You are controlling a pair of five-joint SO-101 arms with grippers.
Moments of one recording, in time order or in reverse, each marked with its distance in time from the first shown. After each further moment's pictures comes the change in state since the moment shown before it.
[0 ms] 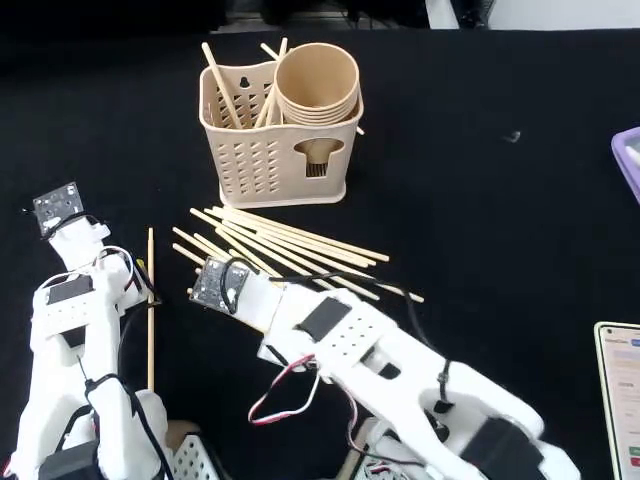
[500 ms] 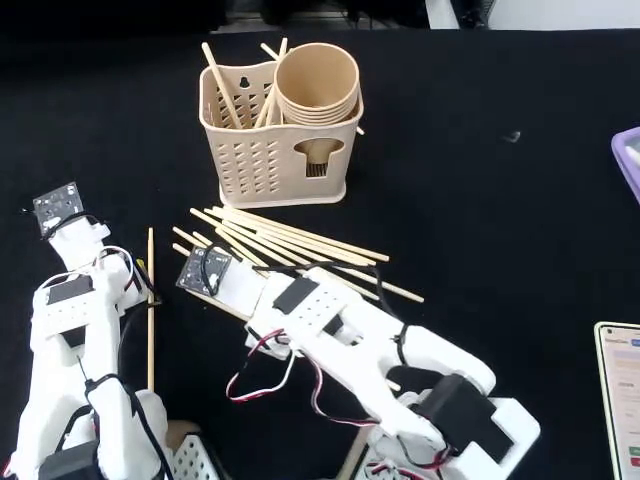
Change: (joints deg) left arm 0.0 0.0 0.0 0.0 0.0; right arm 0.1 17.7 -10.4 -1.2 -0.4
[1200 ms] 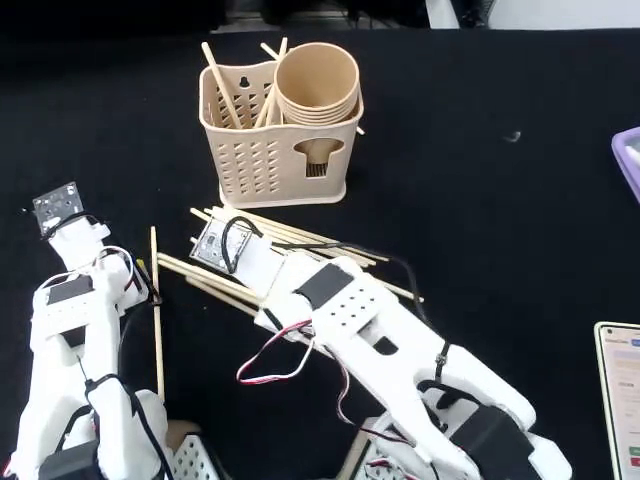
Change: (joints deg) left arm -0.1 0.0 0.0 0.0 0.0; right arm 5.0 -13.5 -1.0 6.9 0.5
